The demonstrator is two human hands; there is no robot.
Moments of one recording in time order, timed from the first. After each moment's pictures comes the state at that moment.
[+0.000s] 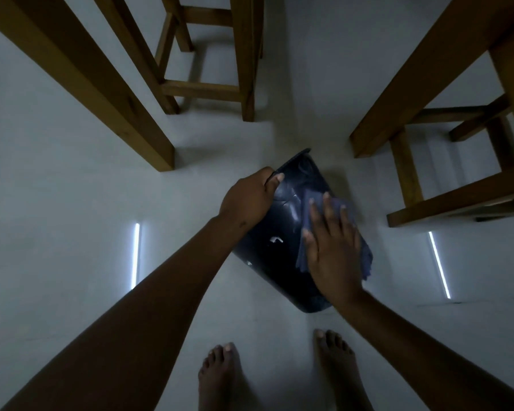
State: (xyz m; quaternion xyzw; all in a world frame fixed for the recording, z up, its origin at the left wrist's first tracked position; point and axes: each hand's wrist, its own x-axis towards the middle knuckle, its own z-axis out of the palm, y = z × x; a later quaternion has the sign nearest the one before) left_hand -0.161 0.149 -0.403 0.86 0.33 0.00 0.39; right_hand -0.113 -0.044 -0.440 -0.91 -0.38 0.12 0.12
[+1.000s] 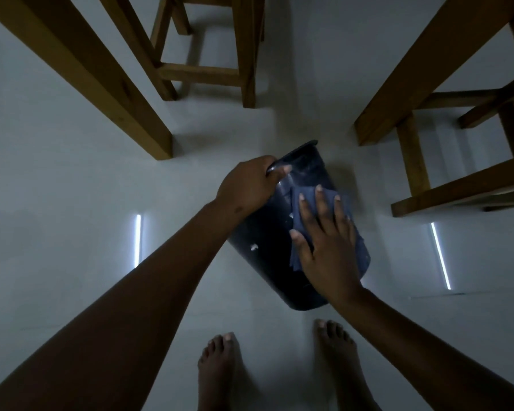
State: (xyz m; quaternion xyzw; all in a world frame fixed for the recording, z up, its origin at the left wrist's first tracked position) left_hand -0.159 0.152 -0.395 0.87 0.31 -0.02 0.39; right_hand -0.124 -0.045 -0.443 -0.89 -0.42 0.13 0.14
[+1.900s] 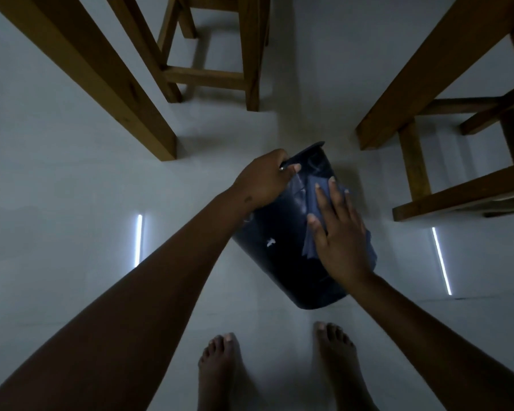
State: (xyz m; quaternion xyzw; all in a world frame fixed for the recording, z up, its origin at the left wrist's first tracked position) left_hand -0.142 0.155 -0.391 0.86 0.30 -0.06 0.42; right_hand -0.091 -0.040 -0.446 -0.89 -0.39 0.16 0.18
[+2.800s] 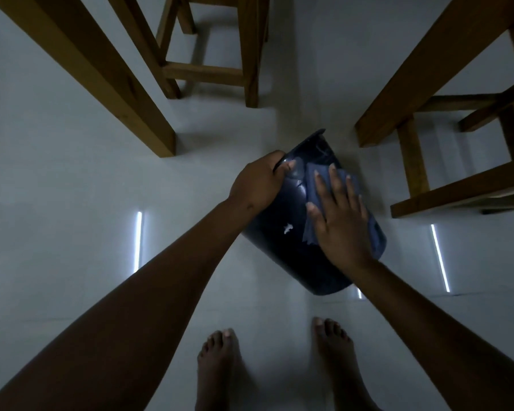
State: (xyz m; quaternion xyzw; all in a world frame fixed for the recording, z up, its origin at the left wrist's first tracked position) left_hand -0.150 0.145 -0.407 0.86 0.31 0.02 0.42; right_hand -0.078 -0.034 -0.444 -0.89 -0.42 0.12 0.13
